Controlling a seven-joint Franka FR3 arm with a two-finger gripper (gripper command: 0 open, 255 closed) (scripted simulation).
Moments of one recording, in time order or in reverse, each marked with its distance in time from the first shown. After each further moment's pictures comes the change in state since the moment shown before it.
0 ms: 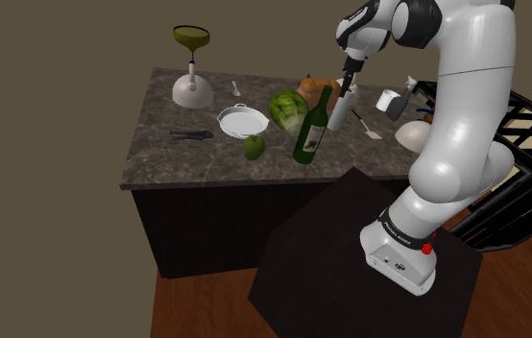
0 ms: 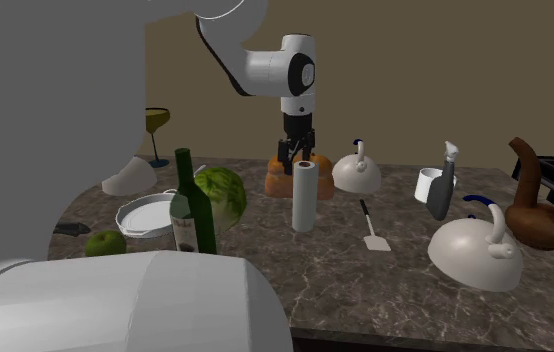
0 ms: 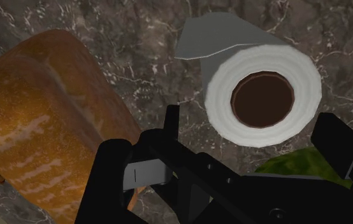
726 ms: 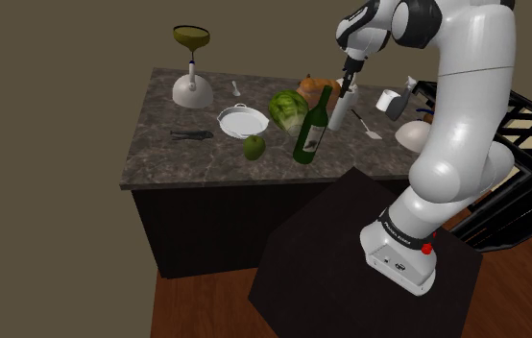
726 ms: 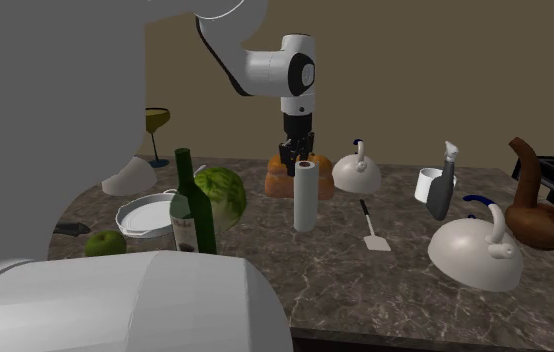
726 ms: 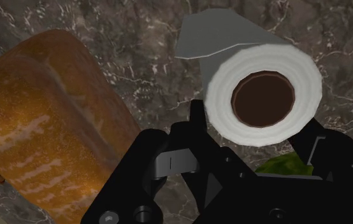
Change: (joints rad) arm 0.000 0.000 0.000 0.000 0.000 0.000 0.000
